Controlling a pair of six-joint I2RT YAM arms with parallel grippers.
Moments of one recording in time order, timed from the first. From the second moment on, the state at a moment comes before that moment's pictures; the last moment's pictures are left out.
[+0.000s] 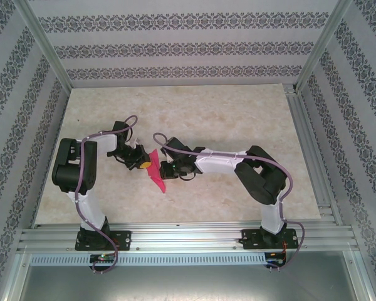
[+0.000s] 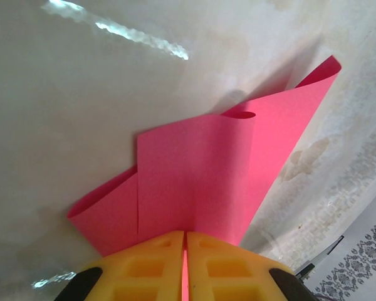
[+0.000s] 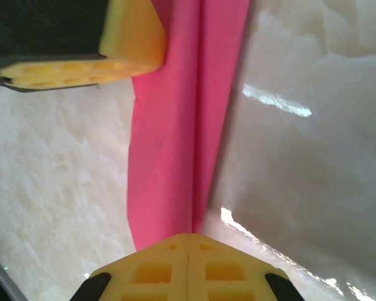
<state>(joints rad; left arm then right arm) -0.11 1.86 1.03 -0.59 0.68 -0.58 0.91 1.95 1.22 -0.24 -0.29 0.66</state>
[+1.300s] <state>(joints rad) -0.11 1.78 1.06 -0.59 0.79 -0.55 0.87 1.98 1.15 -0.03 -0.36 0.79</state>
